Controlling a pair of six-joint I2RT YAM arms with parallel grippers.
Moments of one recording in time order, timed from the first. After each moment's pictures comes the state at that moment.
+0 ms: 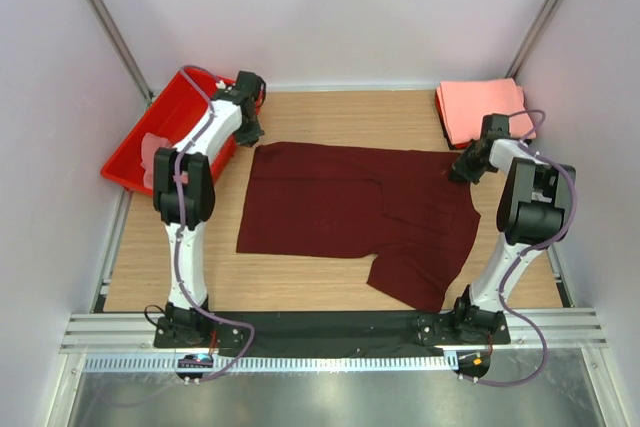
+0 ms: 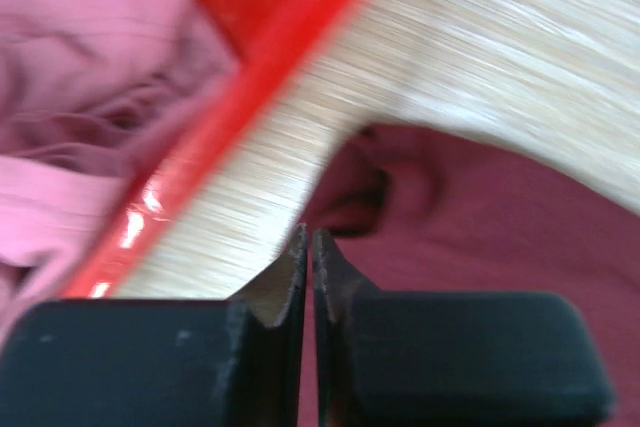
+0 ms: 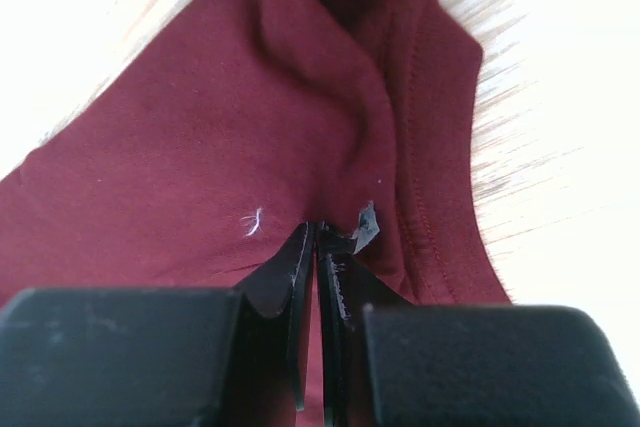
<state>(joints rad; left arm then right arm) -0.25 2.19 1.93 -0.85 -0.27 -0.53 -0.21 1.90 1.23 -0.43 -0.12 0.52</state>
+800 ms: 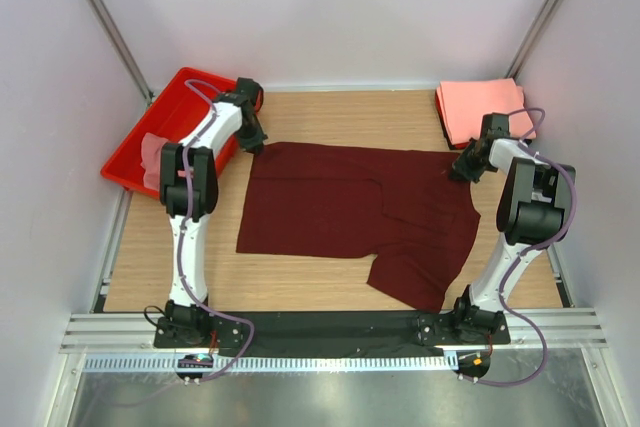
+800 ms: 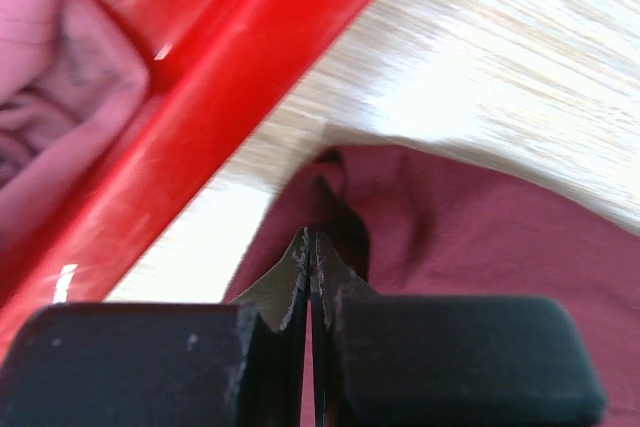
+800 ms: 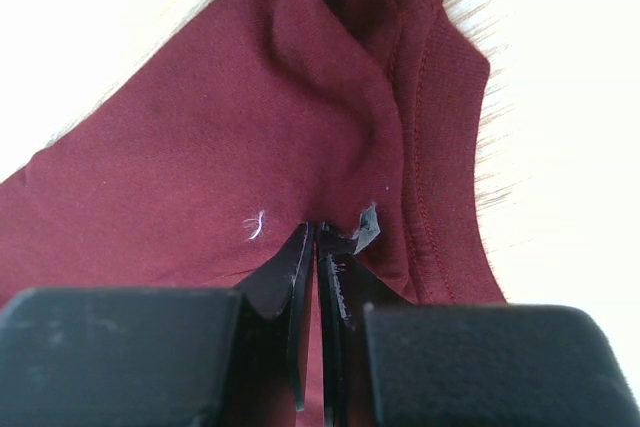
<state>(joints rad) -0.20 2.31 1.97 -0.86 -0.10 -0.58 -0.21 1.90 1.23 -0.42 -0.13 0.50</state>
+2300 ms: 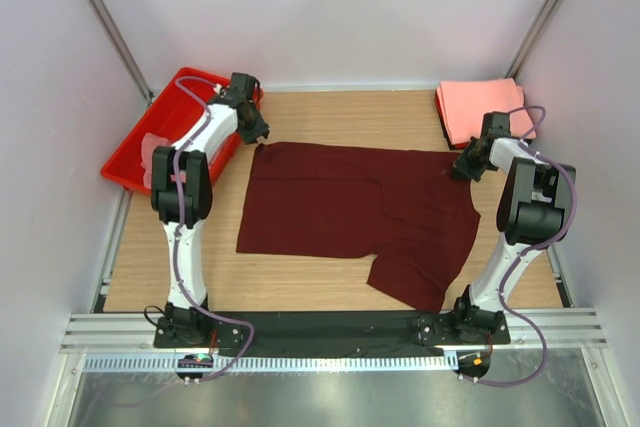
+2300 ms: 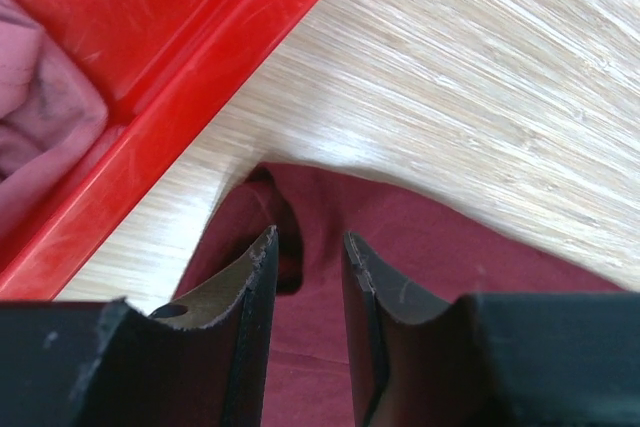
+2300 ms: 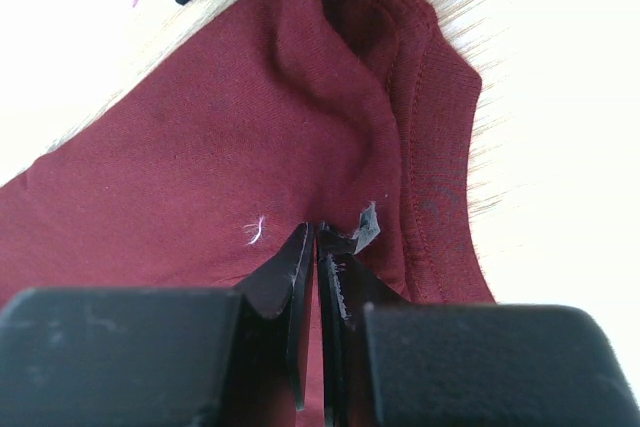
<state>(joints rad) -0.20 2.19 1.85 -0.65 -0.07 -0.65 -0.22 1.90 1.24 -0.42 -0.11 0.48</state>
